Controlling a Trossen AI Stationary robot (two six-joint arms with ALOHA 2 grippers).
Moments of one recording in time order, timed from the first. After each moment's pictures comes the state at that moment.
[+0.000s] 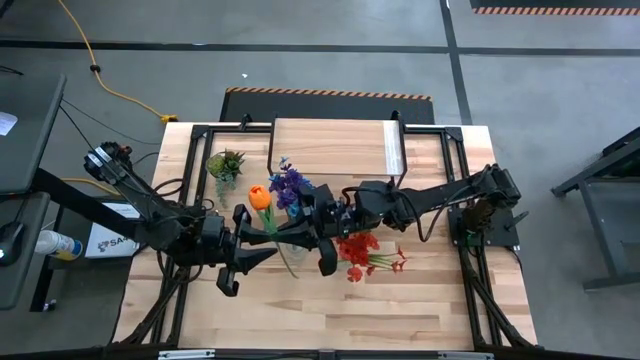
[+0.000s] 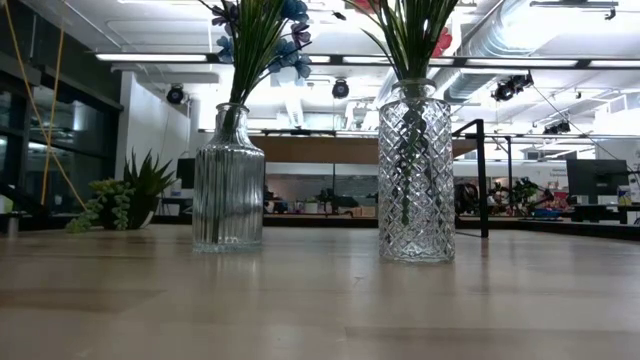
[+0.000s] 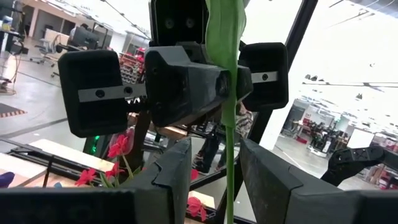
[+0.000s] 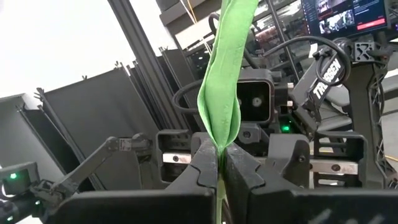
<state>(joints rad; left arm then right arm) -0.73 1.17 0.94 0.58 -0.78 -0.14 0.26 1.79 1.71 0.28 -0.03 0.45</state>
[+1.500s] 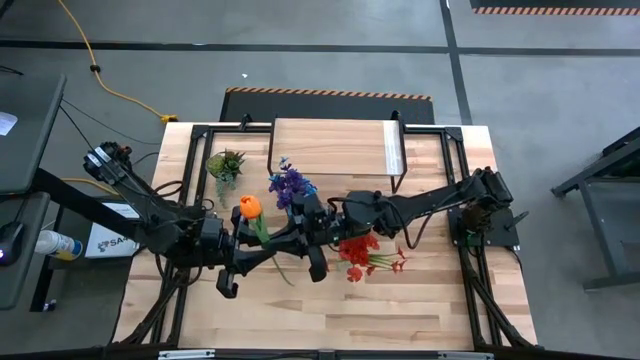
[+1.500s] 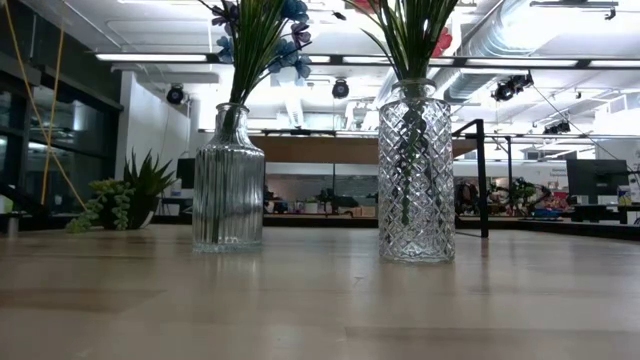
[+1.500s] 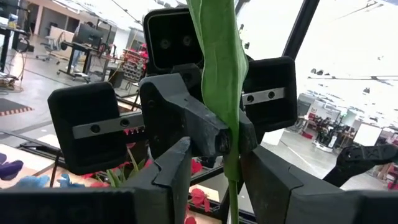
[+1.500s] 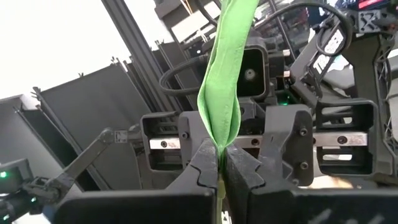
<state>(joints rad) -0.73 1.17 0.94 0.54 -0.82 -0.15 0.27 1.86 1.72 0.31 -0.03 0.50</state>
